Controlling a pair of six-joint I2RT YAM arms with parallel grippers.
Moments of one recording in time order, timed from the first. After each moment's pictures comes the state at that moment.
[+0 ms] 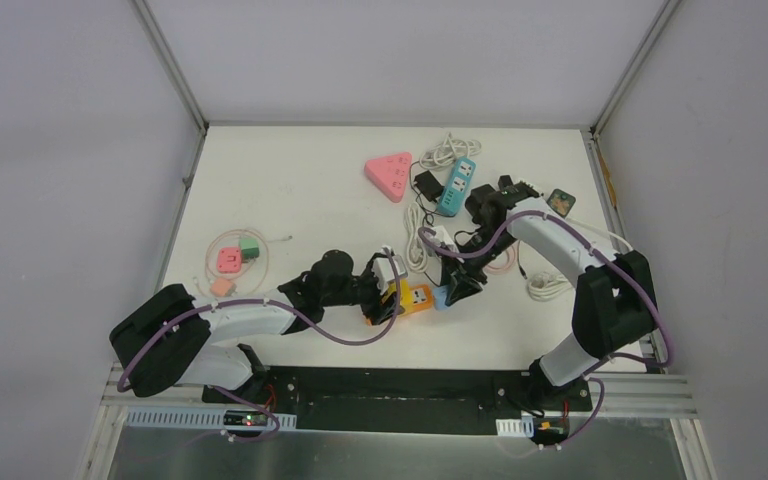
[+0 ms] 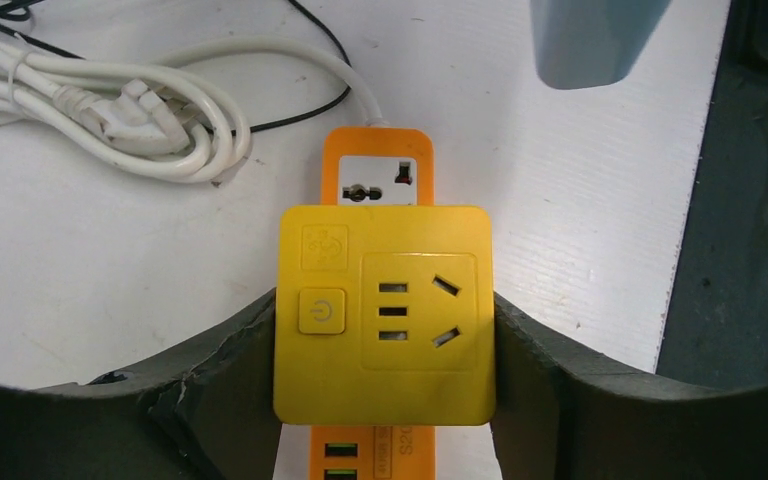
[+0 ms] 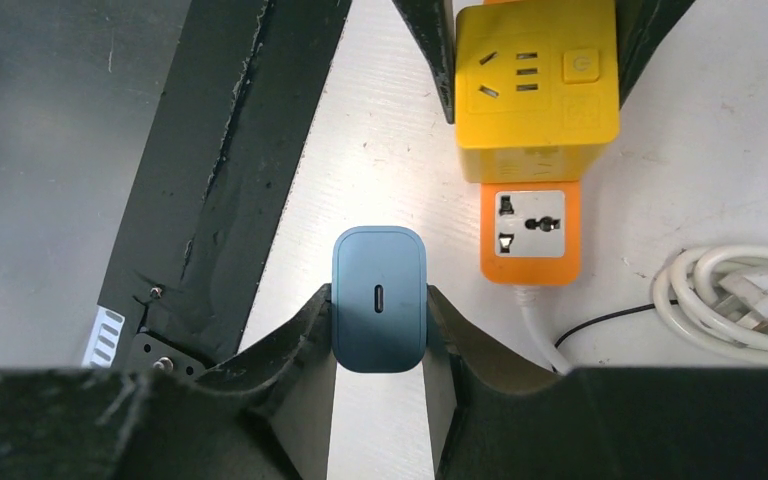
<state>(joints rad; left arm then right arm) -0.89 1.30 0.44 0.52 0.36 0.09 0.47 1.59 1.20 -1.33 -0.94 -1.44</state>
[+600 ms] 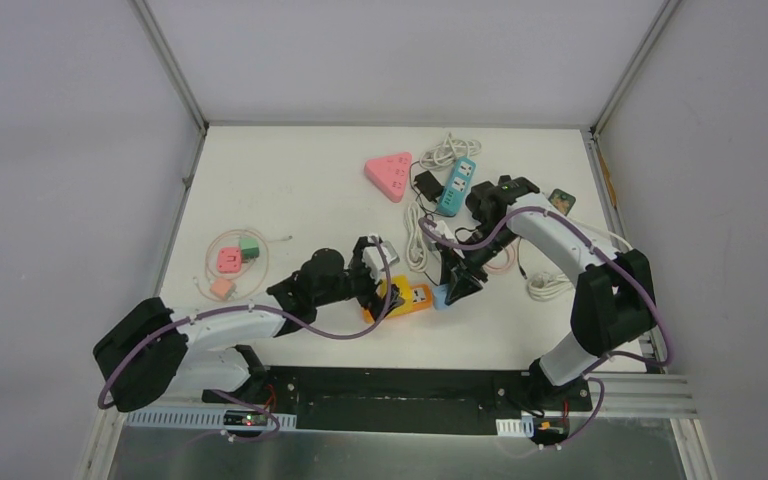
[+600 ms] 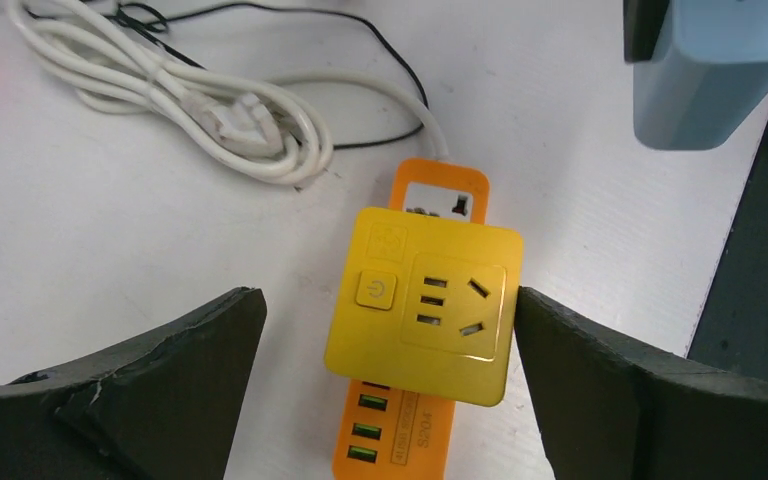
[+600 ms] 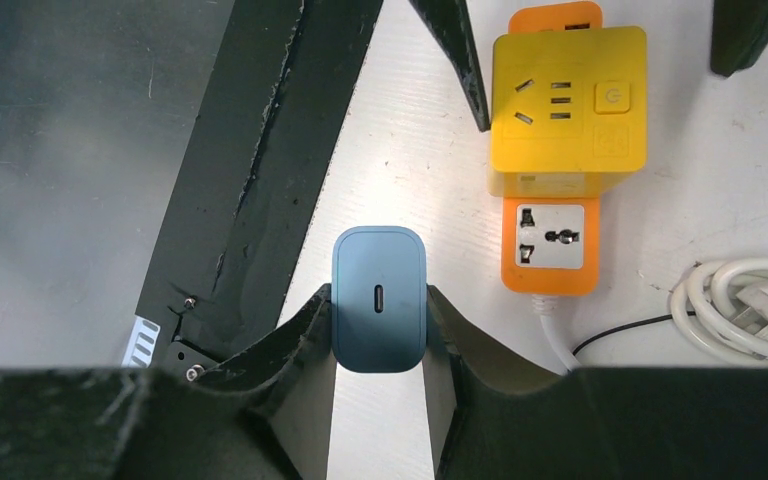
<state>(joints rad) -0.89 1.23 0.45 0.48 0.24 0.04 0.47 1.60 1.25 -1.42 -0.97 -1.44</state>
